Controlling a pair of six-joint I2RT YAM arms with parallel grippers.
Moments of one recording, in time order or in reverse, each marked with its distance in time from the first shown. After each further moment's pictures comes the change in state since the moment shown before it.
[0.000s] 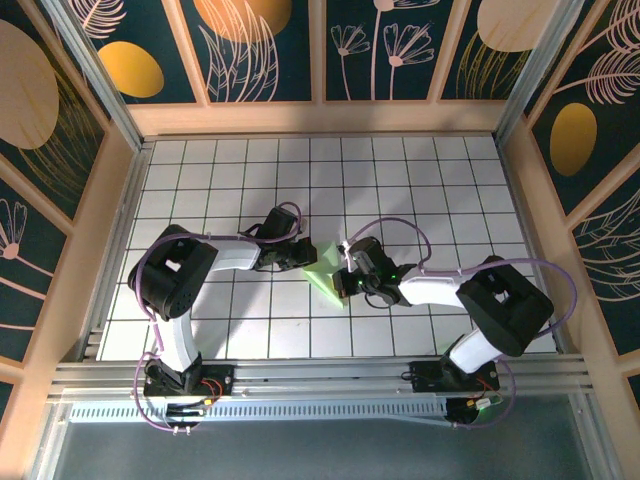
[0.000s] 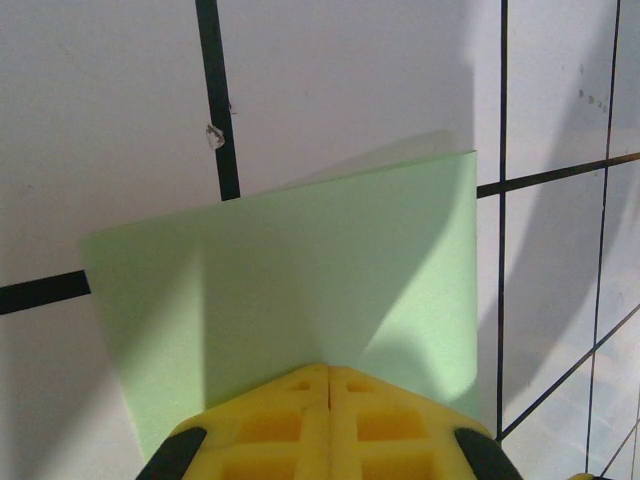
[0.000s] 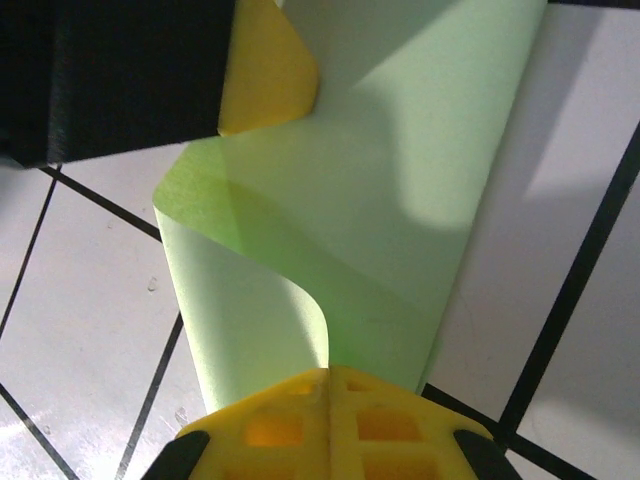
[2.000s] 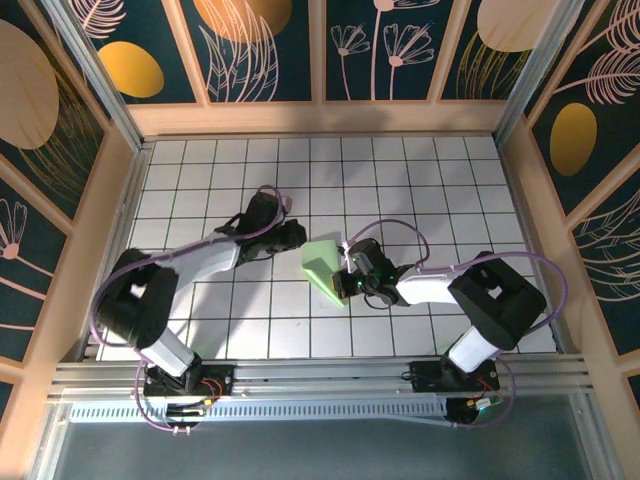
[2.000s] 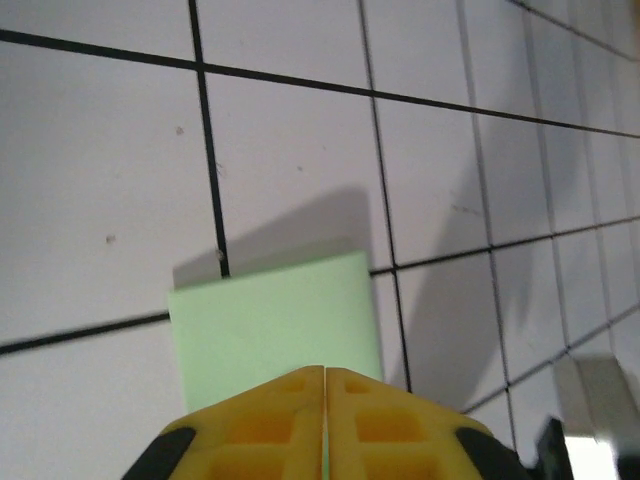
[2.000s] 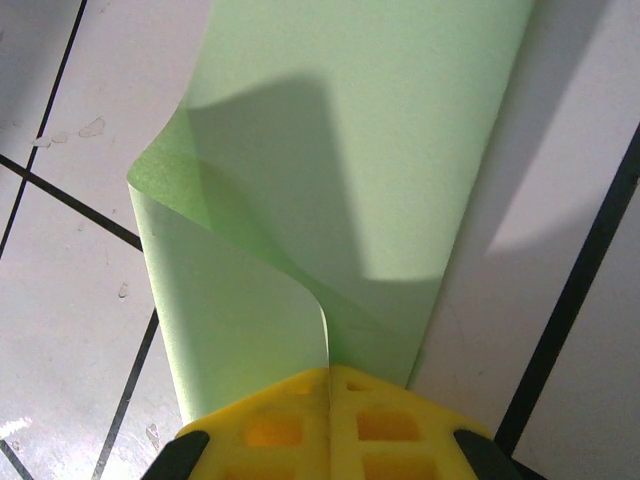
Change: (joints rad) left arm 0.039 -0.283 -0.039 -0.077 -0.117 0.023; right arm -0.004 0.050 -0.011 0.047 -0.004 0.004
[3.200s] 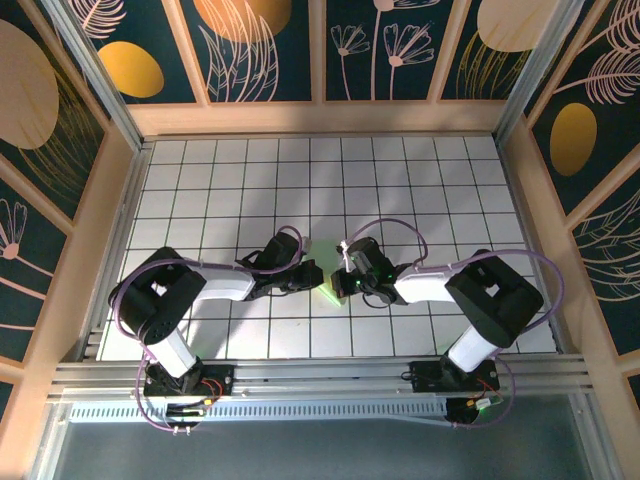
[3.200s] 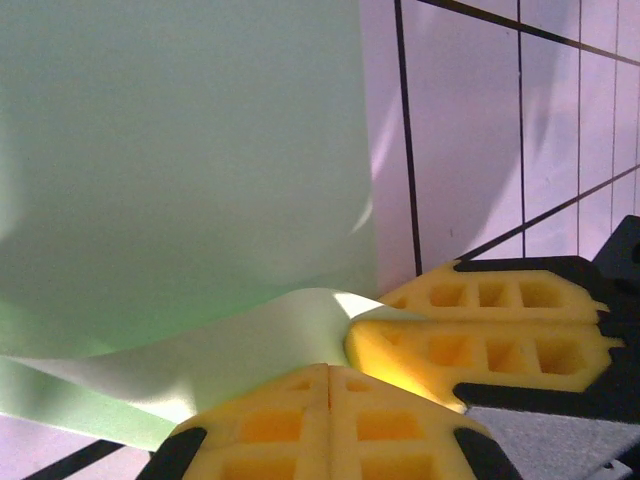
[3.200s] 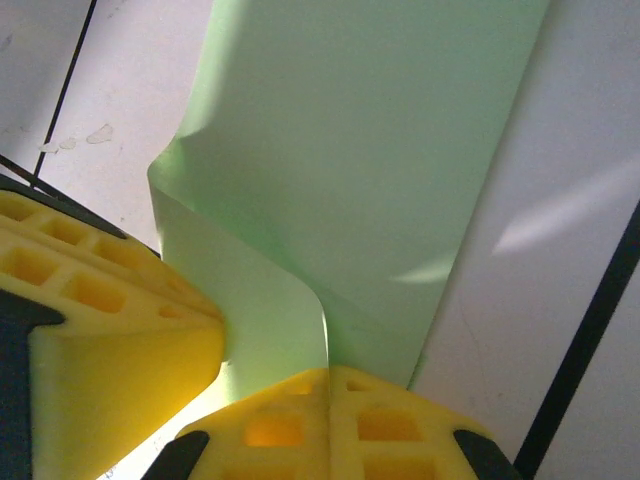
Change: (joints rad) left arm -0.190 0.110 -0.204 0.287 0.076 -0.167; right arm 0.000 0.020 0.015 0.007 -0.010 0.000
